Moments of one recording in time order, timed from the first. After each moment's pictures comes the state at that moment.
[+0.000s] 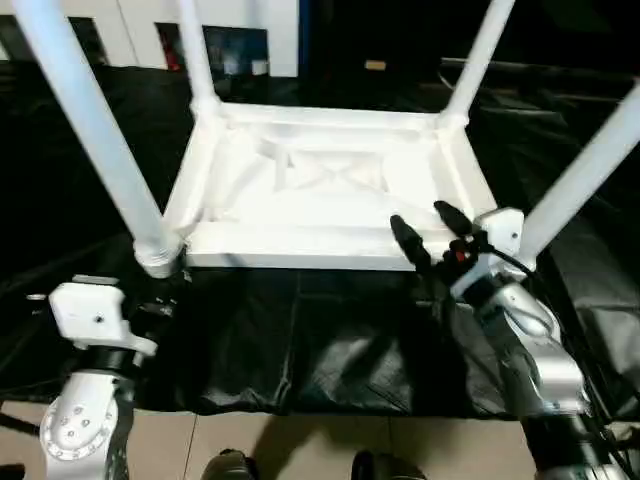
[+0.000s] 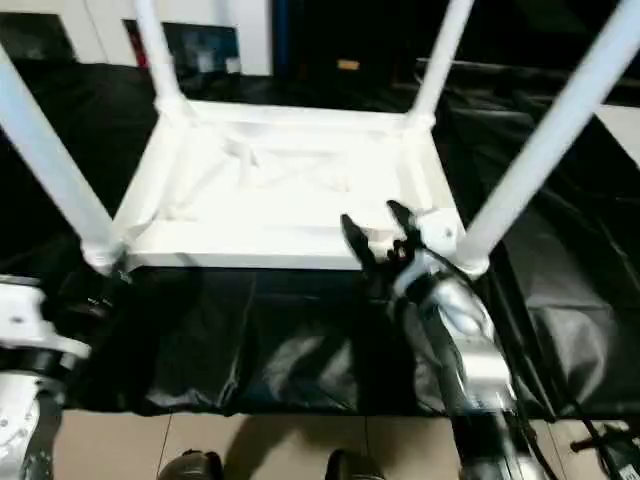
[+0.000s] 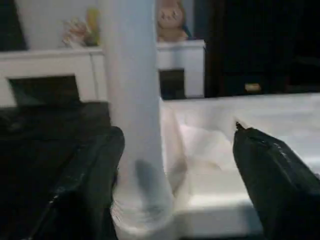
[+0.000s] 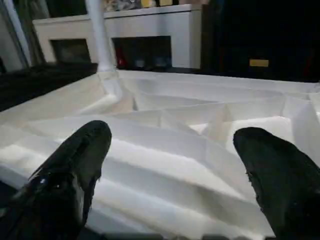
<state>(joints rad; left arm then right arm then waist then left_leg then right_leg) 0.13 0.13 0.25 -0.24 -0.10 -0.18 -0.21 -0.19 -0.23 0.00 0.07 0.36 0.07 0.45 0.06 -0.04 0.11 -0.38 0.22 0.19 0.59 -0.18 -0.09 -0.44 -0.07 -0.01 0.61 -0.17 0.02</state>
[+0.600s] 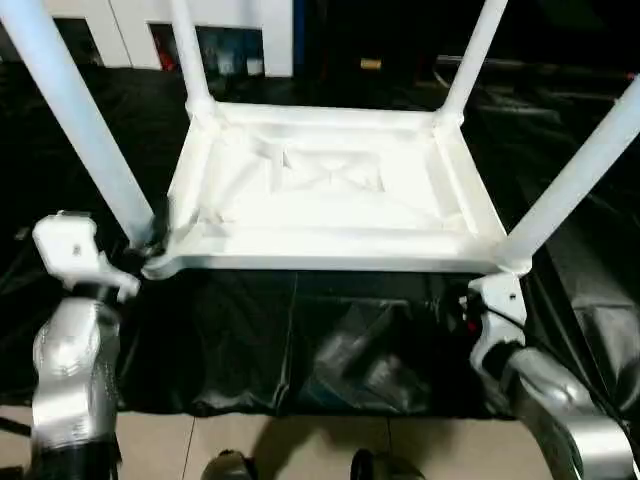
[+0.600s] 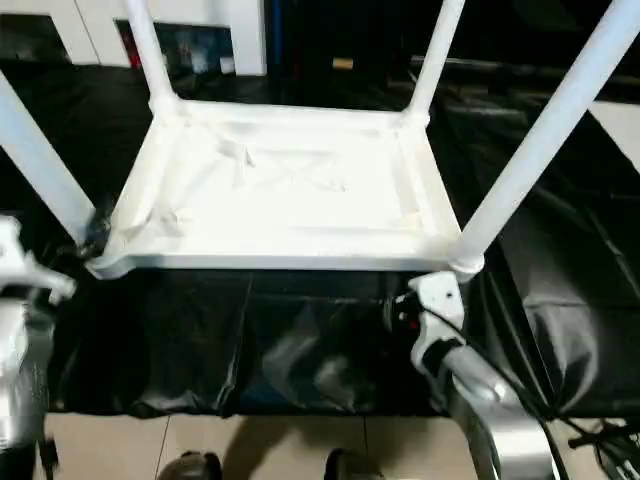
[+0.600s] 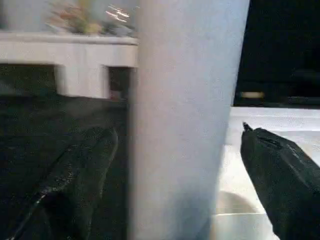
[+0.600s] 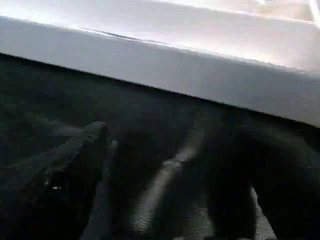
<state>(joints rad) -0.22 0.29 0.32 0.18 -0.30 -0.10 -0.42 0.00 -0.30 0.03 -0.14 0.24 0.48 0.26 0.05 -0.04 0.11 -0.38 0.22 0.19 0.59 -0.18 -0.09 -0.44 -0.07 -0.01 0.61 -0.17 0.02</state>
